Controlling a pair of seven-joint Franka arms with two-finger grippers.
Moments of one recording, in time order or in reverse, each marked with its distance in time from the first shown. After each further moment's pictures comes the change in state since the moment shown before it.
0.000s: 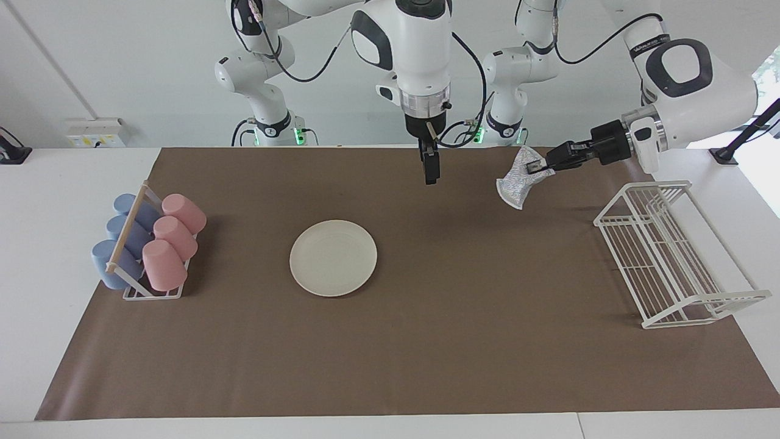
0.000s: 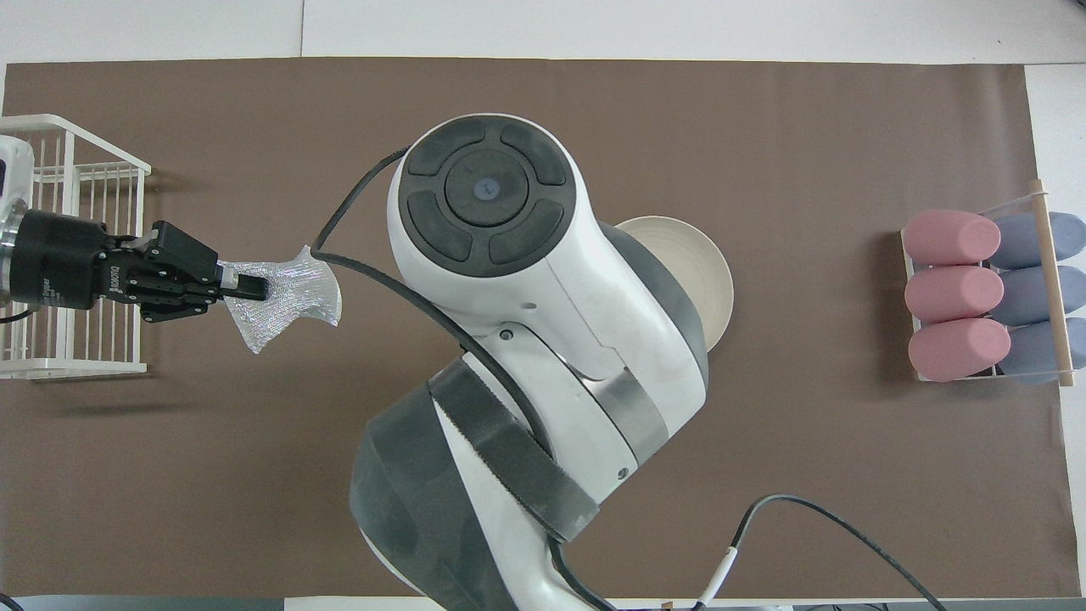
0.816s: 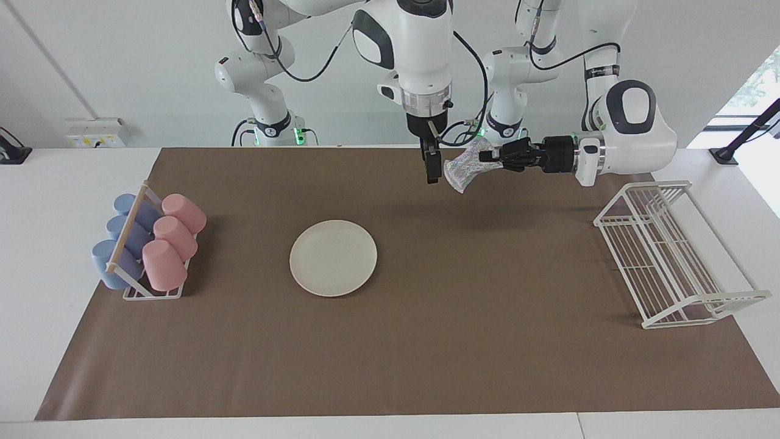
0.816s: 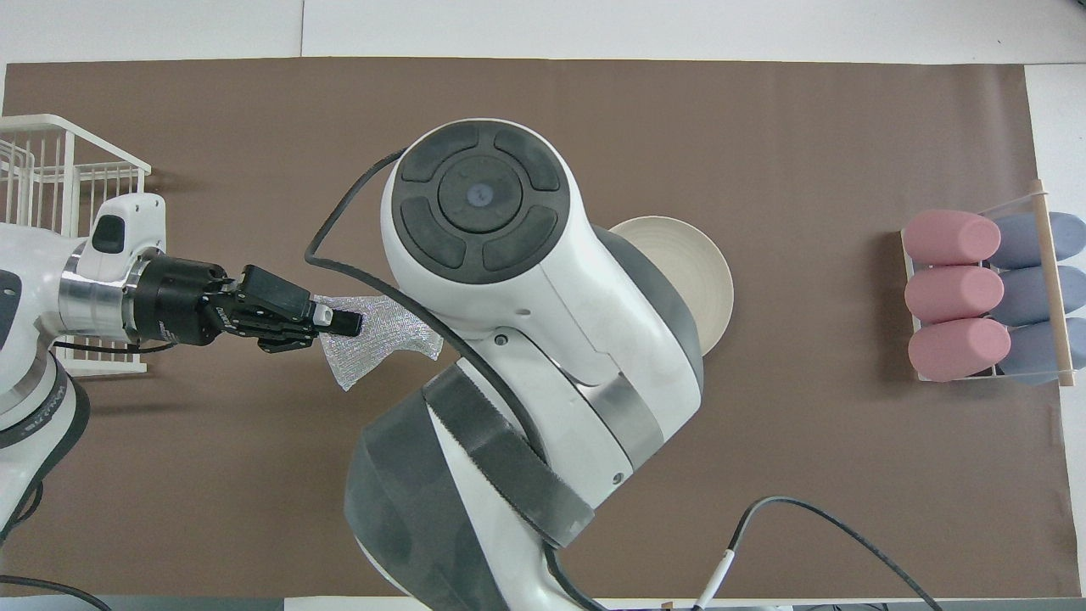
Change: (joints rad) left arm -0.070 0.002 -0.017 -0.191 -0.335 -0.044 0.197; right arm 0.007 0.000 0.001 0.000 0.001 0.009 0.000
